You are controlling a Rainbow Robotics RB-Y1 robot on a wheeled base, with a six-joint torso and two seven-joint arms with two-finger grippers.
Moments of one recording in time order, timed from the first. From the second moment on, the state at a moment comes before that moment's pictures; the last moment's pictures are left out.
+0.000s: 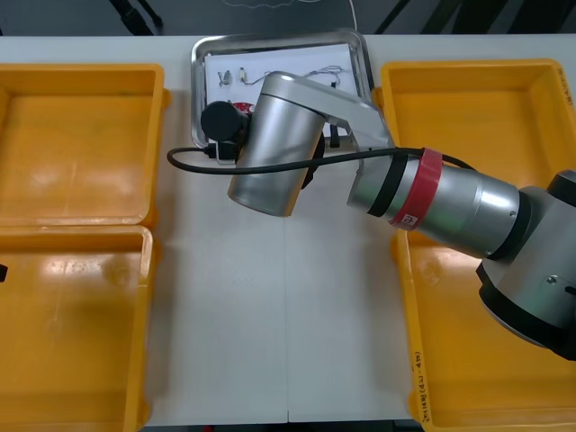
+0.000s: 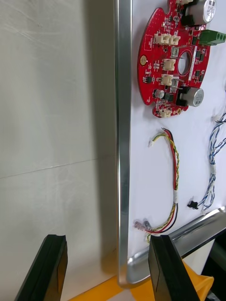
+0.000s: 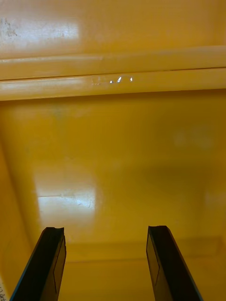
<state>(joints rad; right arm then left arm) -1.13 -0.30 0.95 -1.46 -0.26 1.50 1.95 -0.01 0.78 0.43 -2.22 0.90 1.91 -1.42</state>
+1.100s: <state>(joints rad) -0.72 -0.63 0.53 -2.20 -0.47 1.81 1.74 -0.01 0.78 0.43 -2.22 0.90 1.91 -1.42</state>
